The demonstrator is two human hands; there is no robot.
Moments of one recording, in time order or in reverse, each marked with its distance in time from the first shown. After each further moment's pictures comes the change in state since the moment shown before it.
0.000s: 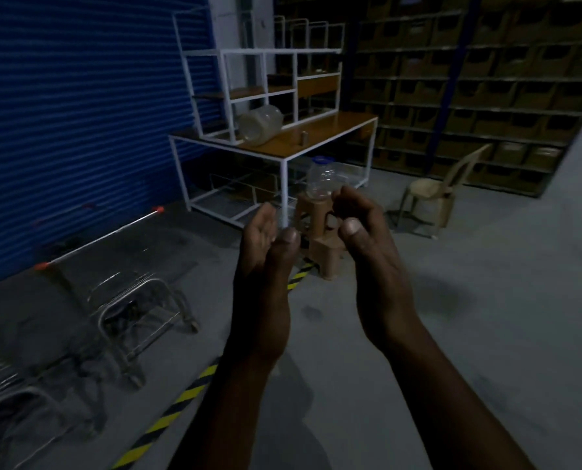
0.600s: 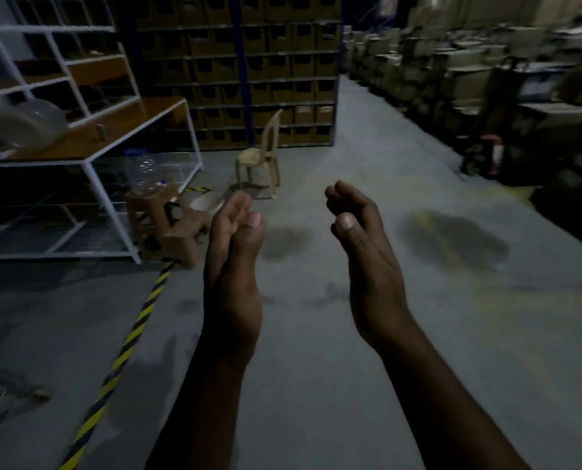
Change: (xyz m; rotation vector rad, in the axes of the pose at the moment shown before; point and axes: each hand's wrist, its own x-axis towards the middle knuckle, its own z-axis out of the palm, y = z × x) left_hand -0.167 0.021 0.145 -0.259 -0.464 -0.109; right_hand -0.219 -0.112 -0.145 -0.346 0.529 -0.023
